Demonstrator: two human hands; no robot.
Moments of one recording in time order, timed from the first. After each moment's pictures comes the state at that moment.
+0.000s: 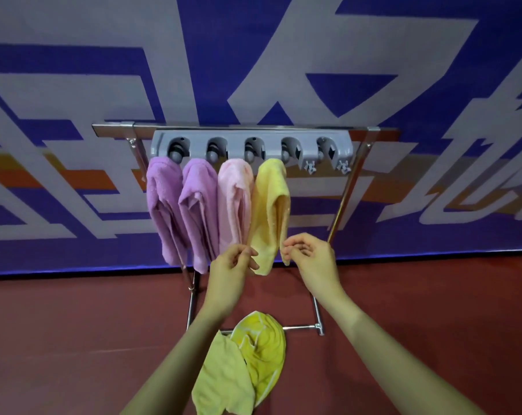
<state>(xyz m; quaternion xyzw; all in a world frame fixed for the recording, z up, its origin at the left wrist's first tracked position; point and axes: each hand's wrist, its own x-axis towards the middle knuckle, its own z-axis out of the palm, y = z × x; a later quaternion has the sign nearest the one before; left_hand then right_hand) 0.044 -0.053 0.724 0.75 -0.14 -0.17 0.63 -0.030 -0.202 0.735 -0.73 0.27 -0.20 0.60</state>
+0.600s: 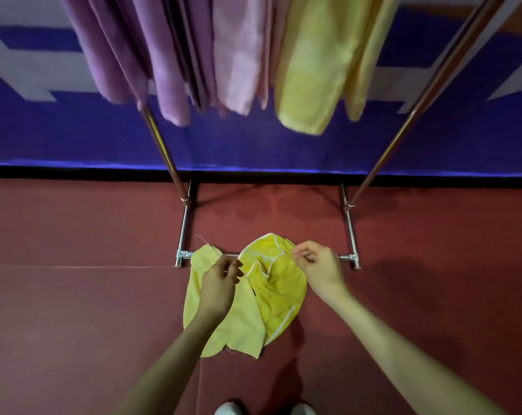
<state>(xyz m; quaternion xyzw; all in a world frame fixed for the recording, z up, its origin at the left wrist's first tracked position) 0.009 0.013 0.276 0.82 0.01 -0.25 0.52 -0.057 -0.170 0.287 -0.79 0.33 -0.04 0.52</state>
